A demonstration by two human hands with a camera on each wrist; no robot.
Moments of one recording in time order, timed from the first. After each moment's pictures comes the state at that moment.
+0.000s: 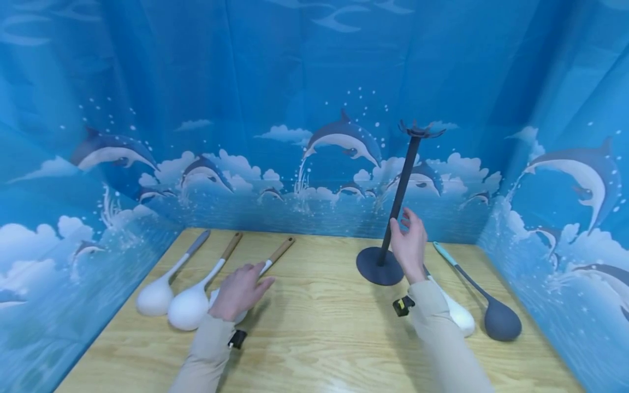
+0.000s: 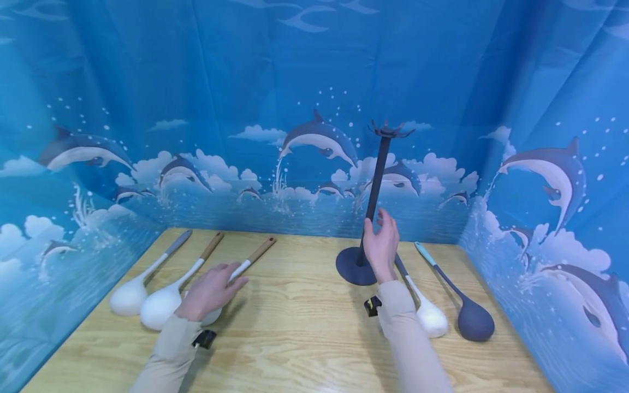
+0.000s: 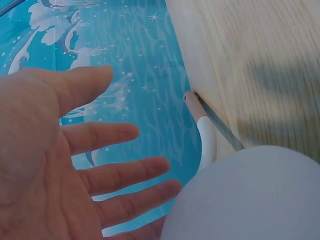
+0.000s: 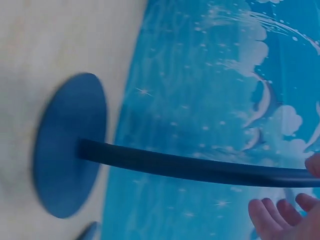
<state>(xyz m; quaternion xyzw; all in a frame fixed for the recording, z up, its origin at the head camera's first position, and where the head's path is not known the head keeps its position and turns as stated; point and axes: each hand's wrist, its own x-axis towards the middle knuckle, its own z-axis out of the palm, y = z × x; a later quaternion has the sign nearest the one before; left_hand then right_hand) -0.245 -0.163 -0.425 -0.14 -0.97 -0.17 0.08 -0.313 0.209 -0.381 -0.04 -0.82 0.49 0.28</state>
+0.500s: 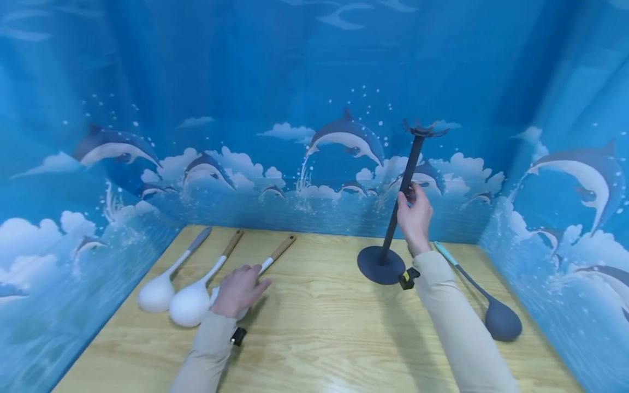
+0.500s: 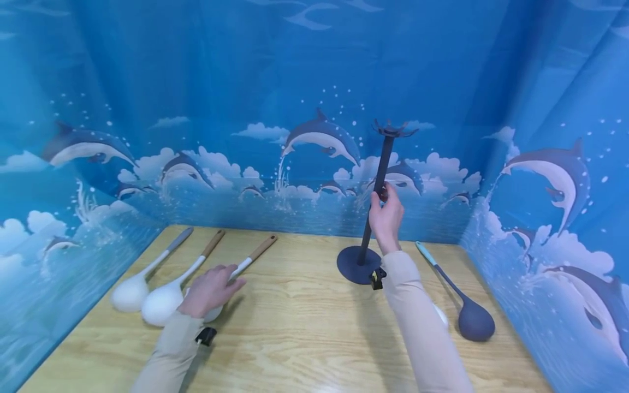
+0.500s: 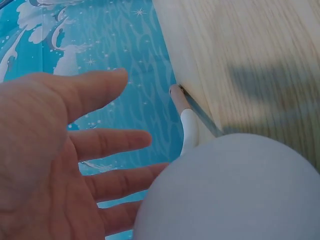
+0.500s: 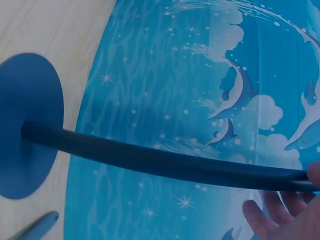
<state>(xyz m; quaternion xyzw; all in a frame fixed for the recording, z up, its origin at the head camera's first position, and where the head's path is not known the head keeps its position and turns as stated) -0.248 -0.169 -0.430 -0.11 -0.98 -0.15 0.06 -0.341 0.207 -0.328 -0.05 -0.81 0.49 0.31</state>
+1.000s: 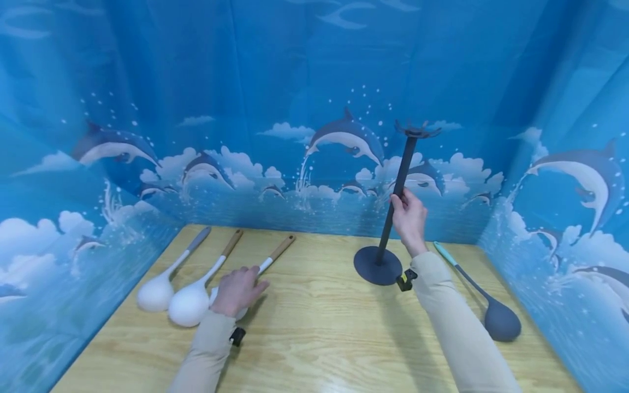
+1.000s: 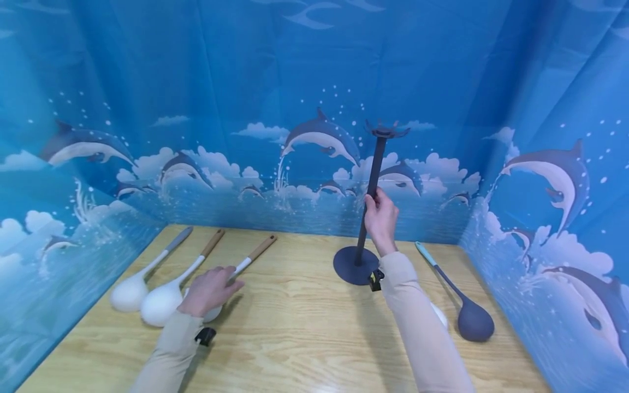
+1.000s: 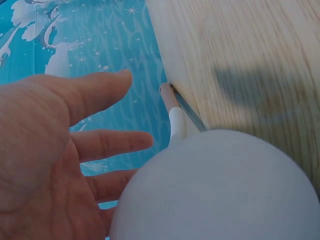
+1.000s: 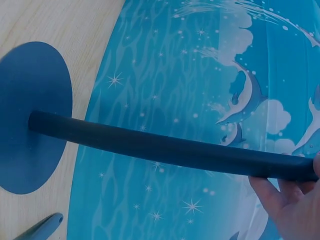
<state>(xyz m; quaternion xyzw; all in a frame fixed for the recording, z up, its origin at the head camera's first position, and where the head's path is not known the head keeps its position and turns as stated) -0.252 -0.172 -0.437 -0.10 -0.98 -0.14 0.04 -0.341 0.205 -0.335 -0.01 -0.83 0.49 0.28</state>
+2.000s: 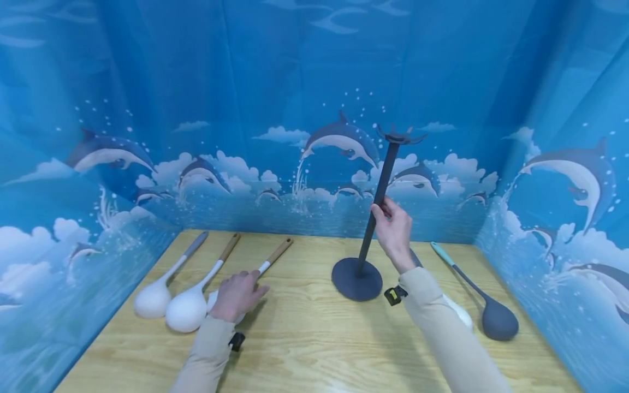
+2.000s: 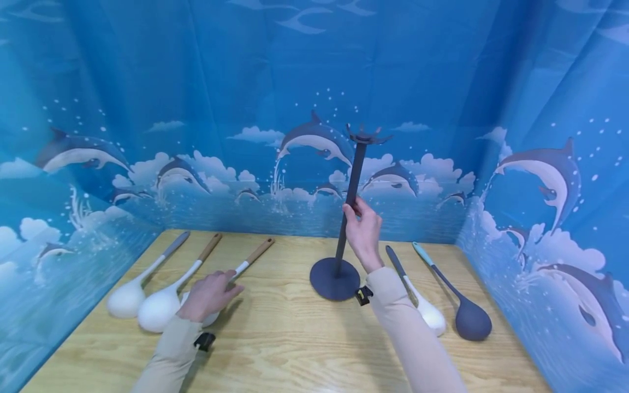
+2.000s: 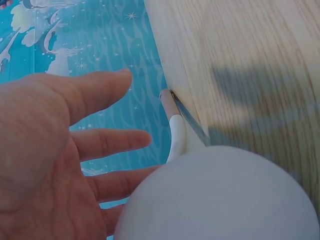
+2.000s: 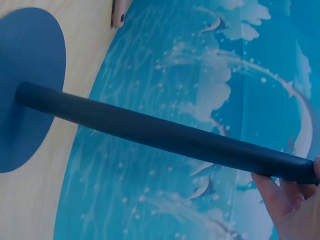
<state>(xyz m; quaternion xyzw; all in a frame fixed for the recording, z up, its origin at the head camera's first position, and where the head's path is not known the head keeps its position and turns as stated) -0.254 -0.166 -0.441 -0.09 -0.99 -0.14 0.03 -0.310 0.172 -0.337 0.03 -0.82 0.49 0.30</state>
